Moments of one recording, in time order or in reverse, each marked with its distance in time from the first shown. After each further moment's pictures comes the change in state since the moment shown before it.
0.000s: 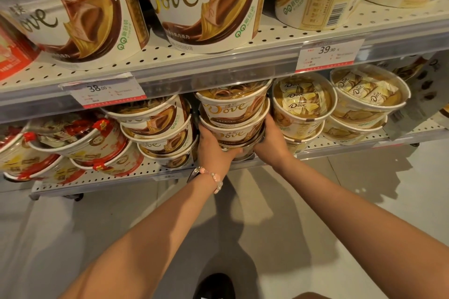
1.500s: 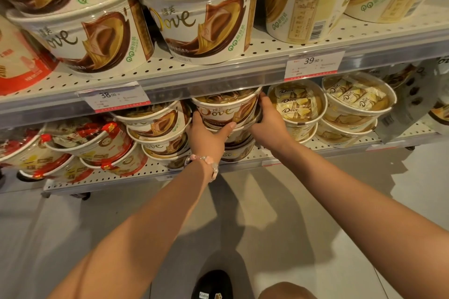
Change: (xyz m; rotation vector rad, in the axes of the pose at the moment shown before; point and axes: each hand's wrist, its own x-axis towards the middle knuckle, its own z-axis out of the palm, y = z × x) left_hand 0.009 0.035 -0.021 -0.113 0.134 -0.088; right_hand 0.000 -0.057 -0.025 -0.064 -0.002 0.005
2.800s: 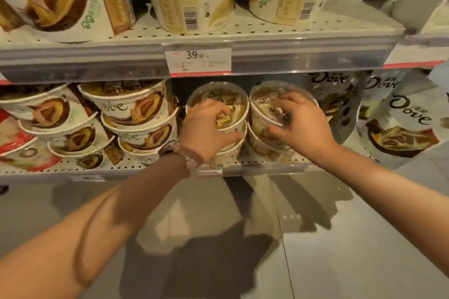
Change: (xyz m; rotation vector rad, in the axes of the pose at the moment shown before) left_hand -0.062 0.097 0.126 0.387 -0.171 0.474; right_hand 0.029 0.114 -0.209 -0.770 0.056 -0.414
